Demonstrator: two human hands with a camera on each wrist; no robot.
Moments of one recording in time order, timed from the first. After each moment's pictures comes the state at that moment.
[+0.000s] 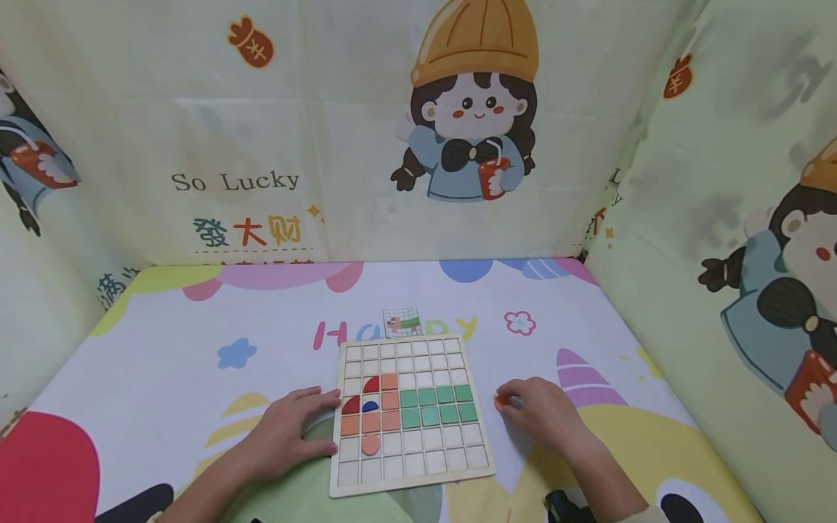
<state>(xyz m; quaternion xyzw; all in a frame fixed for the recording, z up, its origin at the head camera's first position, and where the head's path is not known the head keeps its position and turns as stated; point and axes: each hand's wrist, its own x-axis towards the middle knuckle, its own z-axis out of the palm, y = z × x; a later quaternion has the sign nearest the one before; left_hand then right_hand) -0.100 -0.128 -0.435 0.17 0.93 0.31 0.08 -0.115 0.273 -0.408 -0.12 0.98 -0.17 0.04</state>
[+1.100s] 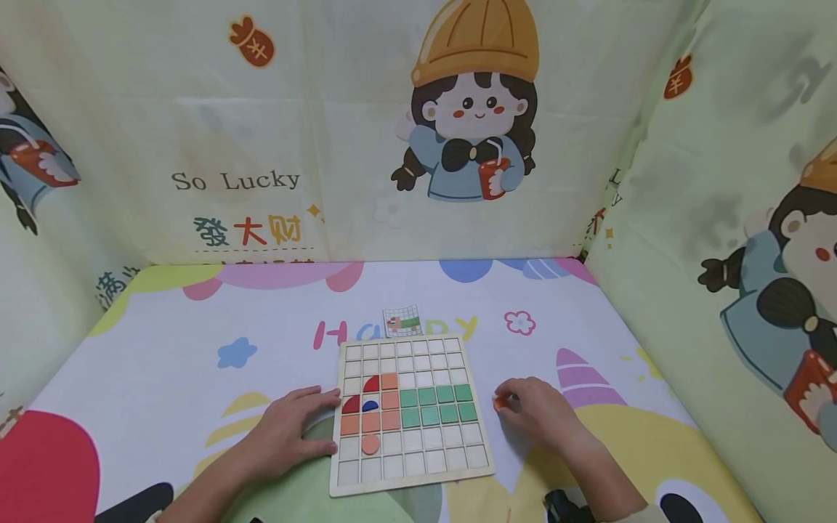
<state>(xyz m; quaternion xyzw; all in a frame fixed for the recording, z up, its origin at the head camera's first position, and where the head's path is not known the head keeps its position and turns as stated) -0.100 -0.128 -0.436 0.18 0.93 0.30 0.08 -0.113 0.271 -0.410 -0.12 0.97 -0.18 0.04</state>
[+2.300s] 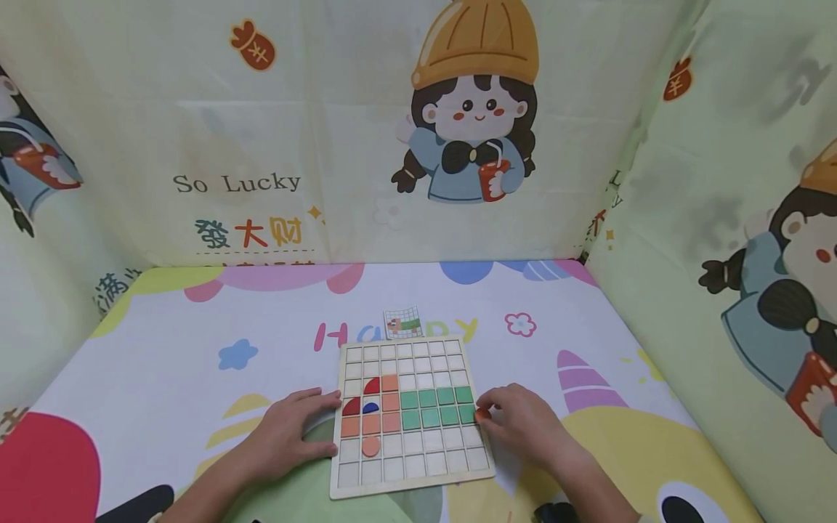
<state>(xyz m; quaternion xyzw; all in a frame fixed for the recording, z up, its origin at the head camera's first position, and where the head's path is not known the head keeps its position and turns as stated) -0.100 -0.127 -0.436 0.17 0.93 0.30 0.08 -0.100 0.253 -0.404 -0.21 0.96 -0.20 -0.01</state>
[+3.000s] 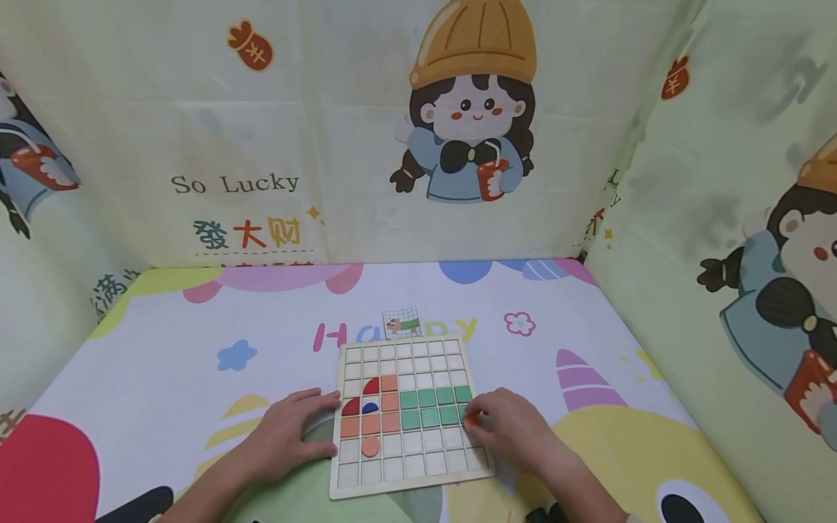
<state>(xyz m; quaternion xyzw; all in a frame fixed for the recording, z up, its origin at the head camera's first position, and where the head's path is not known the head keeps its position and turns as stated) -0.099 -0.127 -0.435 0.18 0.93 0.30 0.08 -0.096 0.240 -0.409 -0.25 0.95 -0.20 -0.01</state>
